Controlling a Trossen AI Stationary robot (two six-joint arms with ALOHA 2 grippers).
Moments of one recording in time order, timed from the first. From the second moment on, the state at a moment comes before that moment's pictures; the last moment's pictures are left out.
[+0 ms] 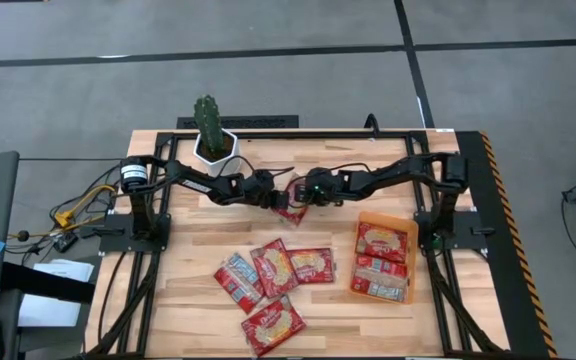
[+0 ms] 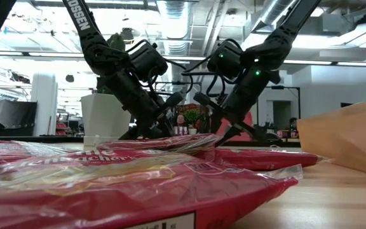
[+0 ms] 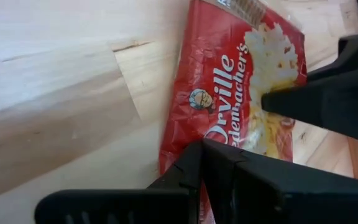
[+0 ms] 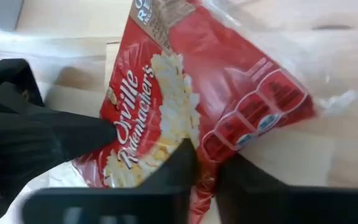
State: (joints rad) left arm 0.25 1.90 0.81 0.25 -0.04 -1.04; right arm -0.23 1.86 0.93 0.04 0.05 1.27
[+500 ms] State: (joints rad) left arm 0.31 1.74 0.81 0.10 0.21 -0.78; right arm -0.27 1.71 0.92 -0.04 -0.02 1.05
